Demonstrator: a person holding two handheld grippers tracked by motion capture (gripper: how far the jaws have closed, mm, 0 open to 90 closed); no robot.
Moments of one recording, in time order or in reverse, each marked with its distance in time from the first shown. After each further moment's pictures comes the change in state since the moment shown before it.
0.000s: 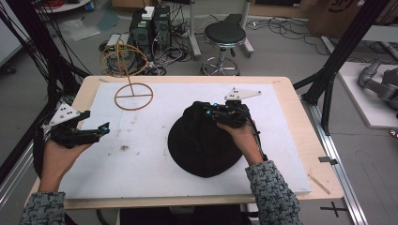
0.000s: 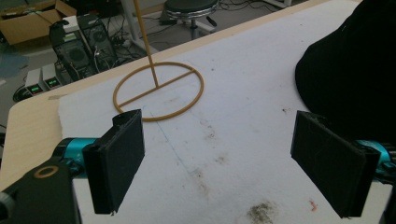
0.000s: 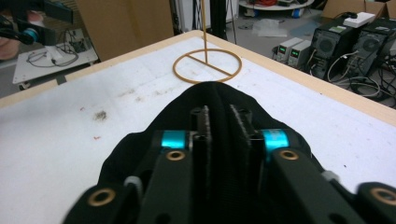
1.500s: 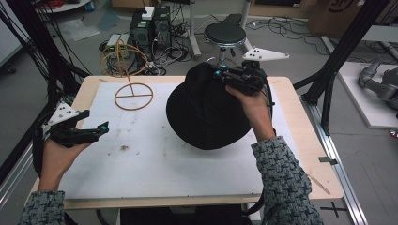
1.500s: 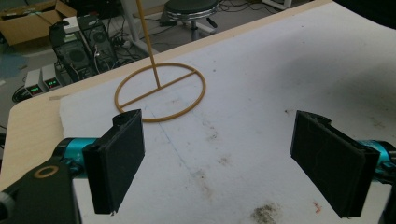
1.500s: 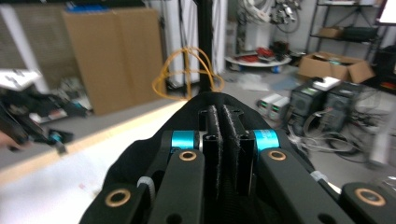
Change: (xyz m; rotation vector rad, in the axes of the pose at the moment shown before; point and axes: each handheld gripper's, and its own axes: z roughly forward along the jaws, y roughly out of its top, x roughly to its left) left arm 0.004 -0.001 0.001 -0.005 -0.002 -0.003; right arm -0.008 0.103 -0.049 -0.201 -0.024 -0.008
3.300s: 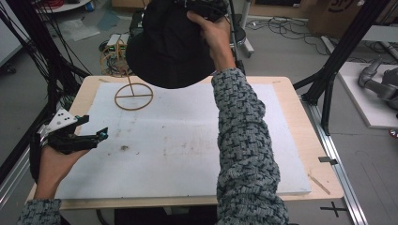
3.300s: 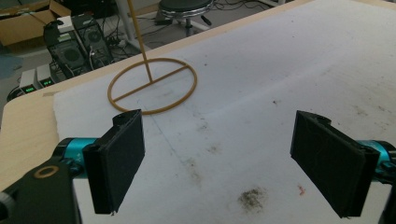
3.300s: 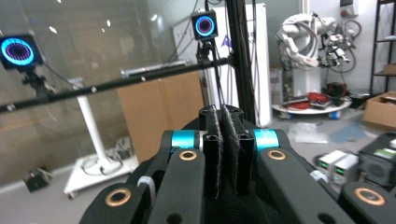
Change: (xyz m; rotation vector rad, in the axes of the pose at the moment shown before) left arm -0.010 -0.008 -0.012 -0.005 -0.017 0.005; right arm -0.043 0.131 0.133 -0.202 0.215 0.119
